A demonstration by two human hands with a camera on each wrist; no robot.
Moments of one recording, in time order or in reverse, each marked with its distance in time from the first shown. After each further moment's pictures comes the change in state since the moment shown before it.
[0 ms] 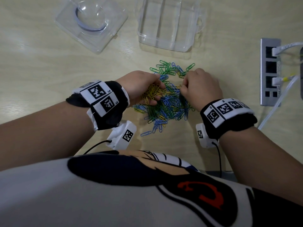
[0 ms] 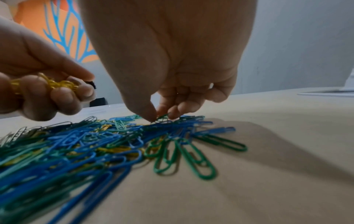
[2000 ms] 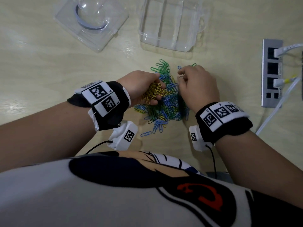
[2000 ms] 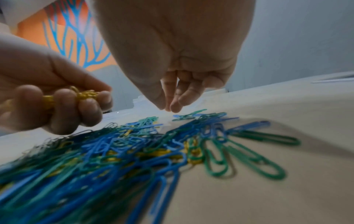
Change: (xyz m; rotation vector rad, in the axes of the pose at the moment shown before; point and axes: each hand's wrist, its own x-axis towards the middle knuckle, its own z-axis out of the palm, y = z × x) left_hand 0.005 -0.002 -0.001 -0.061 0.008 -0.022; right_hand -0.001 -0.013 0.002 0.176 0.154 -0.015
